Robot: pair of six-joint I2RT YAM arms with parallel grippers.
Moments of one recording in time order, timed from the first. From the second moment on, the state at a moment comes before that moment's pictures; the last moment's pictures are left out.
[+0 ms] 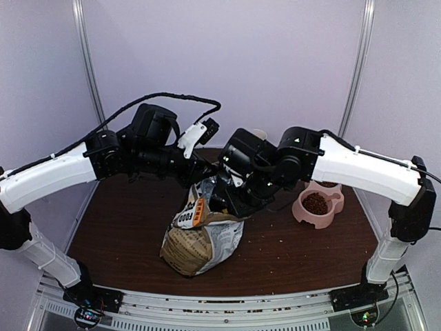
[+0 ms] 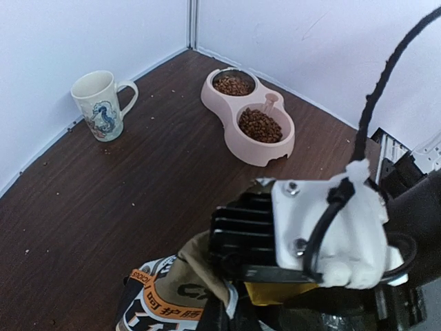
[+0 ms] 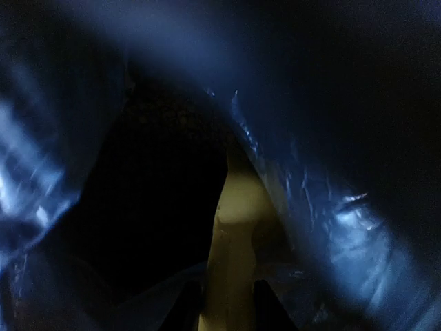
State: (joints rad) left arm -0.97 1.45 1.42 -0.51 0.09 -0.07; right arm 1.15 1.75 1.79 -1.12 0.17 0.62
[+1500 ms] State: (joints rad) left arm -0.96 1.36 1.33 -0.45 0.00 -0.16; right arm 0.91 1.23 0.97 -0.07 -0.51 1.20
